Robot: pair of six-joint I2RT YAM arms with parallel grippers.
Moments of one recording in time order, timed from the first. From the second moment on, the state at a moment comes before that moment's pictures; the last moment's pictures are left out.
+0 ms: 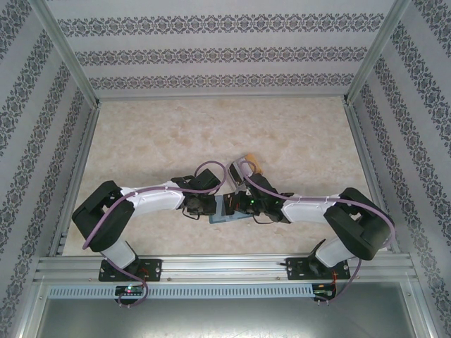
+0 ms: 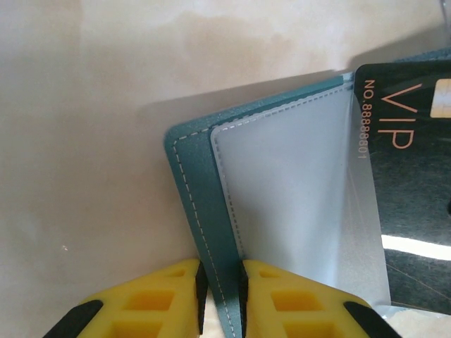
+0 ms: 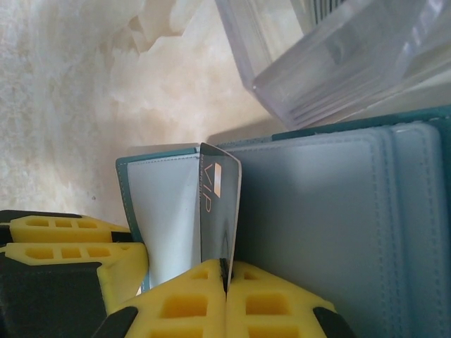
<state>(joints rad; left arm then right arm) -0.78 1.63 0.86 -0.47 0.08 -0.76 0.76 1.50 0.51 0.17 -0.25 0.98</state>
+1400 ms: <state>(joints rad) -0.78 1.63 0.87 -0.49 0.06 -0.76 0.77 1.50 0.62 -0.10 -0.26 0.84</state>
